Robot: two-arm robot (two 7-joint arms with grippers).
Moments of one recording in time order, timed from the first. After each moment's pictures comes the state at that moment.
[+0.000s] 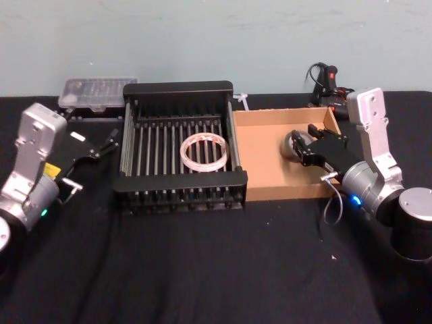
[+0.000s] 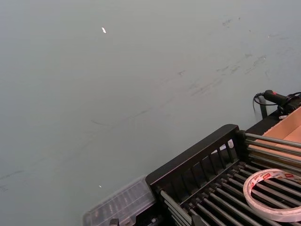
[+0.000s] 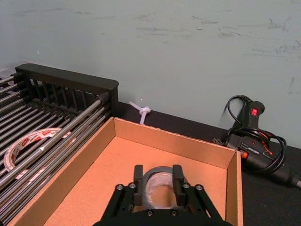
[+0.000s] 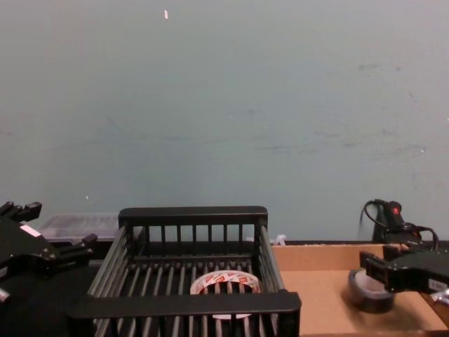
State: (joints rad) left arm -0.20 0.60 0.45 -1.41 -0.25 -0.12 0.03; right arm 0.27 0.24 -0.25 -1.26 0.18 0.09 0.24
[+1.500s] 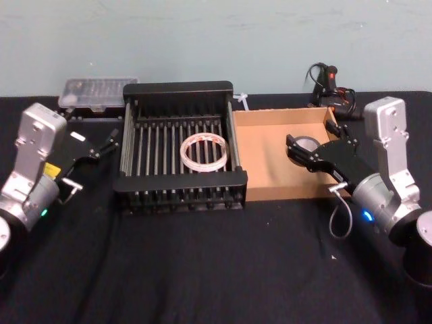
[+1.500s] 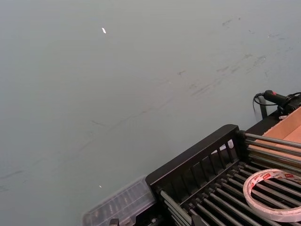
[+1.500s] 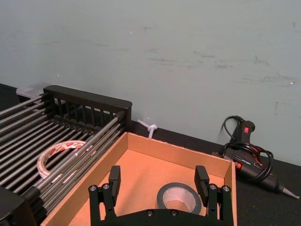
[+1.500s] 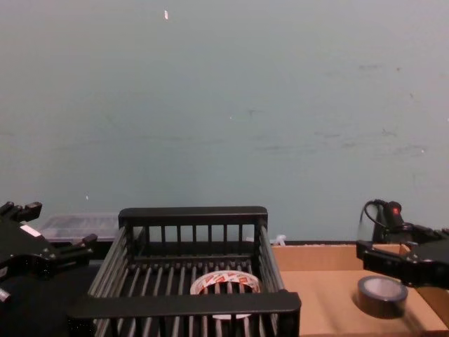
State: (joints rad) left arm -0.20 0.60 0.45 -1.41 -0.25 -0.12 0.03; right arm 0.11 0.26 -0.20 -1.46 0.17 0.04 0.23
